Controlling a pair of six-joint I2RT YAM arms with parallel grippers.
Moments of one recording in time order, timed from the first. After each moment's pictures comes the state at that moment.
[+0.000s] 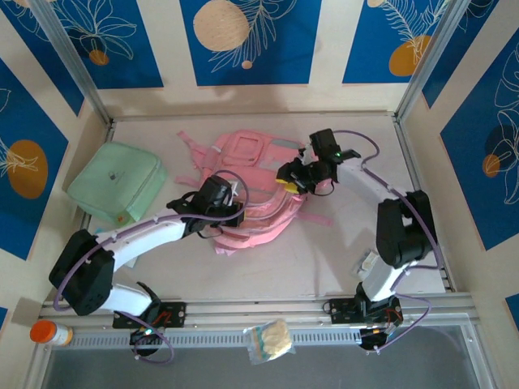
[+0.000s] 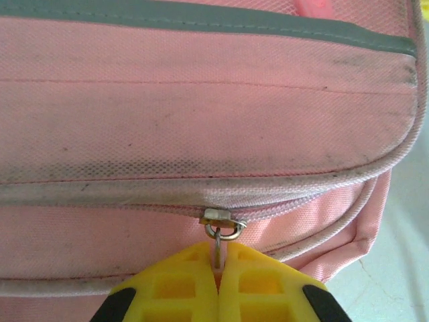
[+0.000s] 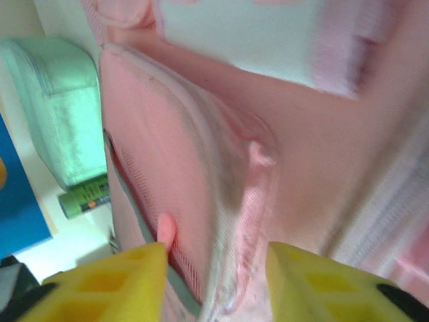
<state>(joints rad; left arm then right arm) -0.72 1.40 0.85 -0.30 0.10 -0.54 0.32 1.66 1.20 -0.57 -0.64 0.78</state>
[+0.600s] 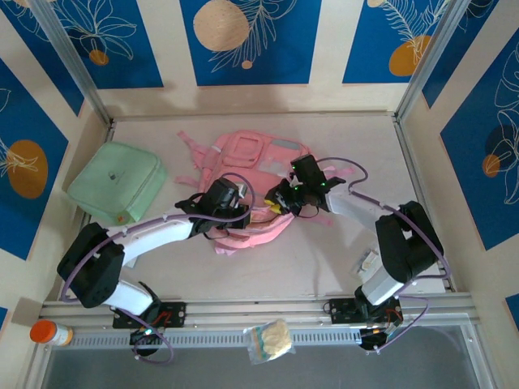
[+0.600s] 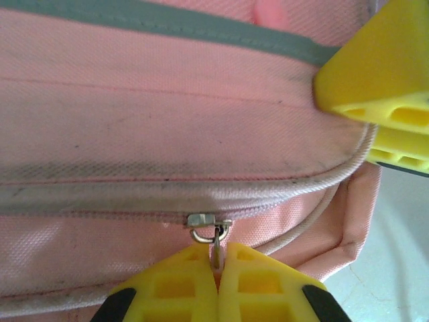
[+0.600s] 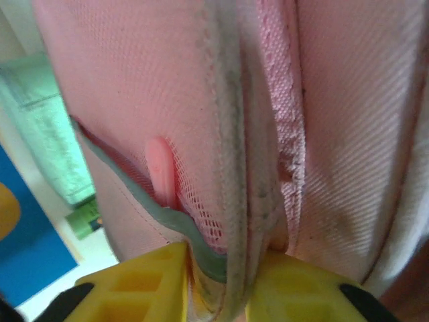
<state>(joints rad) -0.76 1.46 0.86 -0.27 0.11 -0.58 0.51 1.60 0.97 -0.30 -0.51 1.18</state>
